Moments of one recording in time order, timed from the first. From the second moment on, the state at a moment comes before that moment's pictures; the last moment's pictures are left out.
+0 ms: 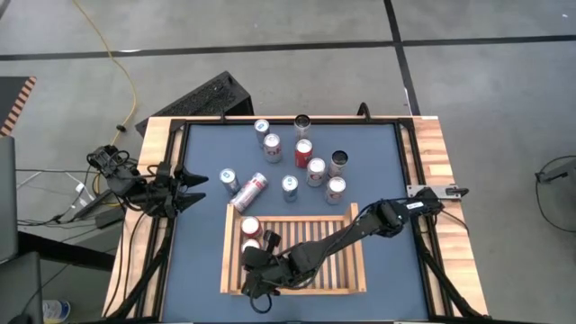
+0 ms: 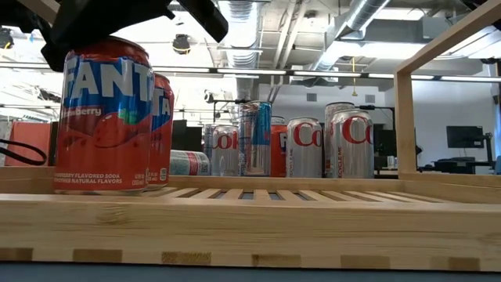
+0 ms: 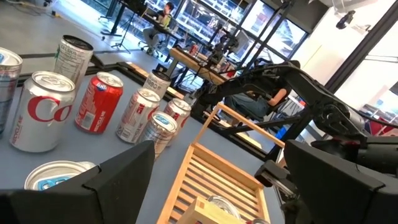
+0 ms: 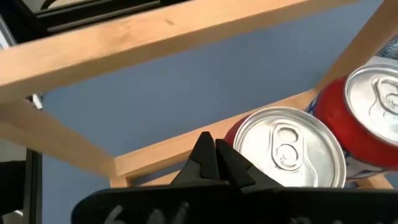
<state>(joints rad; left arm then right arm) -0.67 0.01 0.30 -0.17 -0.82 -0.47 0.45 2.48 2.35 -0.69 0.55 0.62</state>
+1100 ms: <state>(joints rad) -0.67 0.01 0.31 -0.18 -0.82 -0.47 0.47 2.44 2.23 -0.92 0.61 0.80</state>
